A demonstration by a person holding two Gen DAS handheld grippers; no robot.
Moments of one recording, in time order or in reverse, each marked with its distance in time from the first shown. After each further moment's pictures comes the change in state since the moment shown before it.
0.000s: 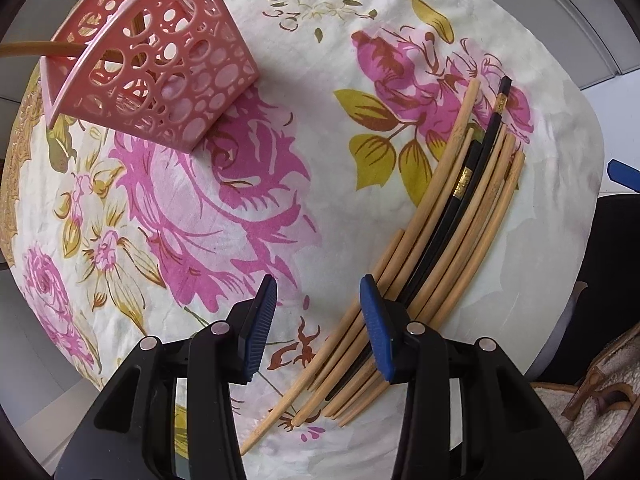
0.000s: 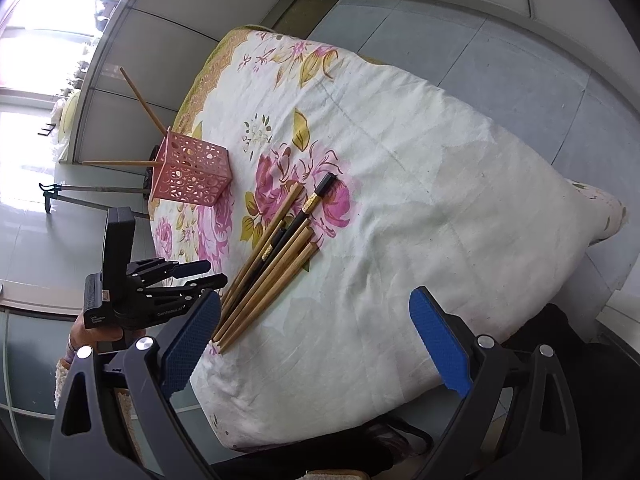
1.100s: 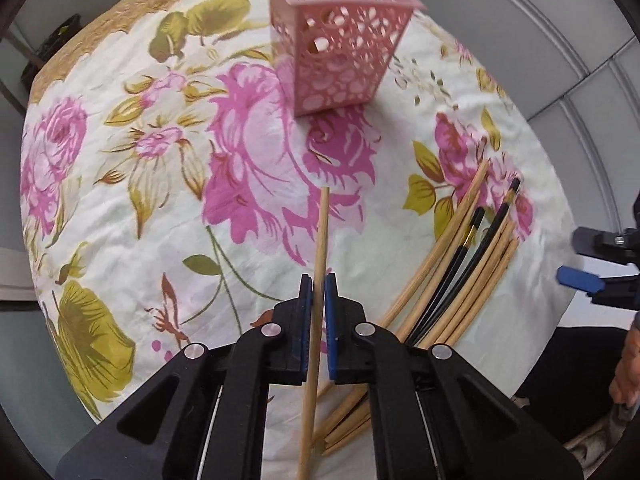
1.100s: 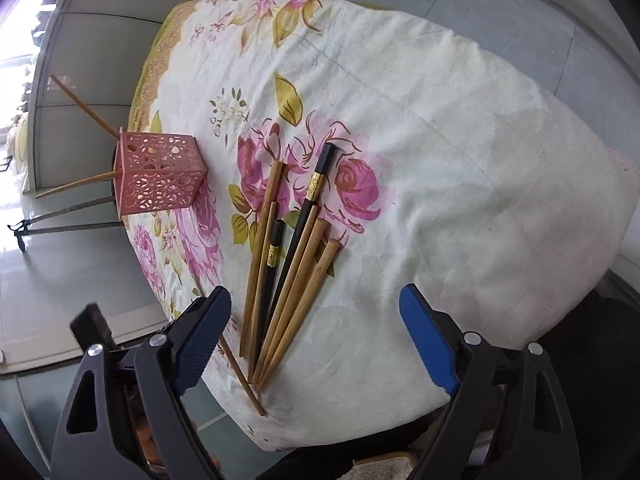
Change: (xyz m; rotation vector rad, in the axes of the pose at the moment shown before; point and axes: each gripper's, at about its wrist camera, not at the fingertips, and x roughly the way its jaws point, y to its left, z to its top) left arm -0.012 -0.015 -0.090 -0.517 -0.321 -0.111; right arm 0.057 0.025 0.025 0.244 0.192 -0.091
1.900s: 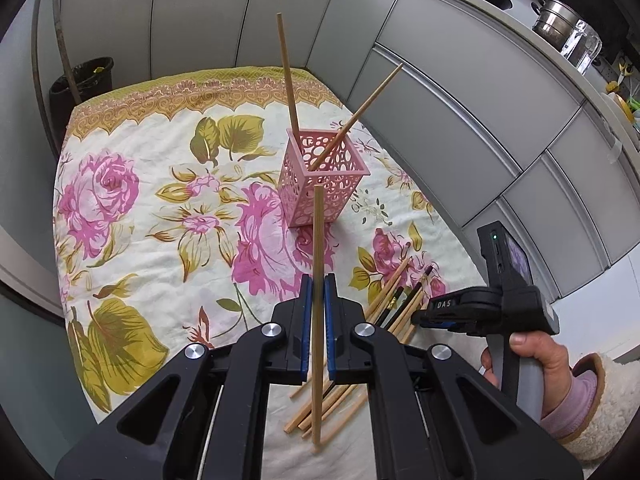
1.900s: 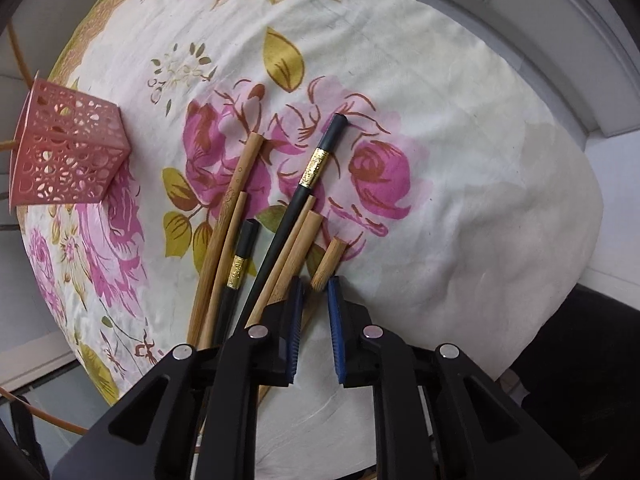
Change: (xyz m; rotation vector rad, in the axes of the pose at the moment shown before) left arm -0.118 0.020 -0.009 -0.071 -0.379 -0.151; right arm 0.055 0.056 -0.017 -0.128 -0.137 -0.434
